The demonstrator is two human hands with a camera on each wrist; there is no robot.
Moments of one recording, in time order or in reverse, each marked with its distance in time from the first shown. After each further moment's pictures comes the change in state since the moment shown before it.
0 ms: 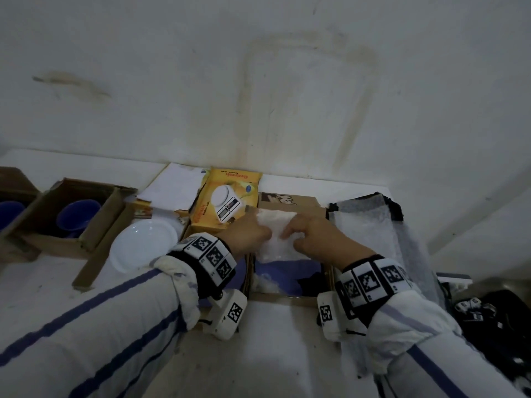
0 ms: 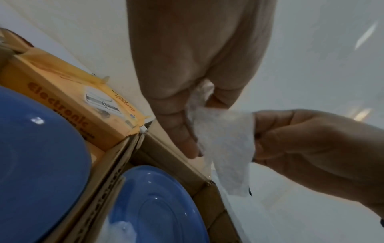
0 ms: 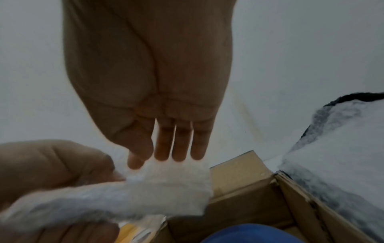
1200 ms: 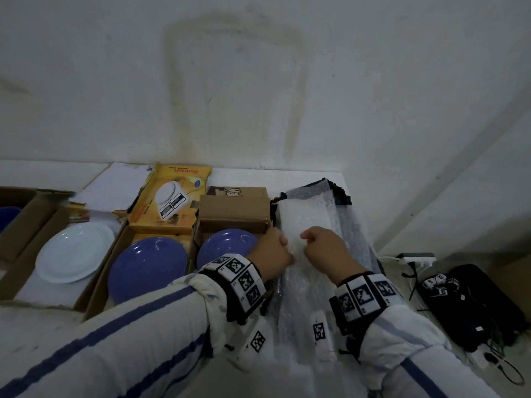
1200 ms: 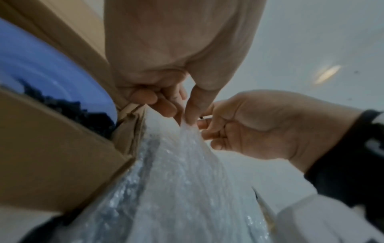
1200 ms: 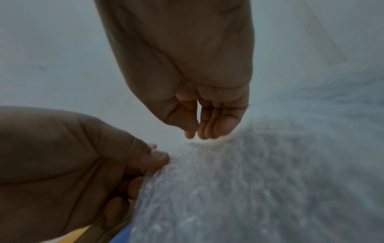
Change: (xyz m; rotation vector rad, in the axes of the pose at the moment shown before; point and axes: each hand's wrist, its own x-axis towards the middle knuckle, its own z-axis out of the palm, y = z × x) left_hand 0.042 -0.003 0.167 0.229 0.049 -0.070; right_hand -0.064 0.117 -0.006 0.197 0.237 0.476
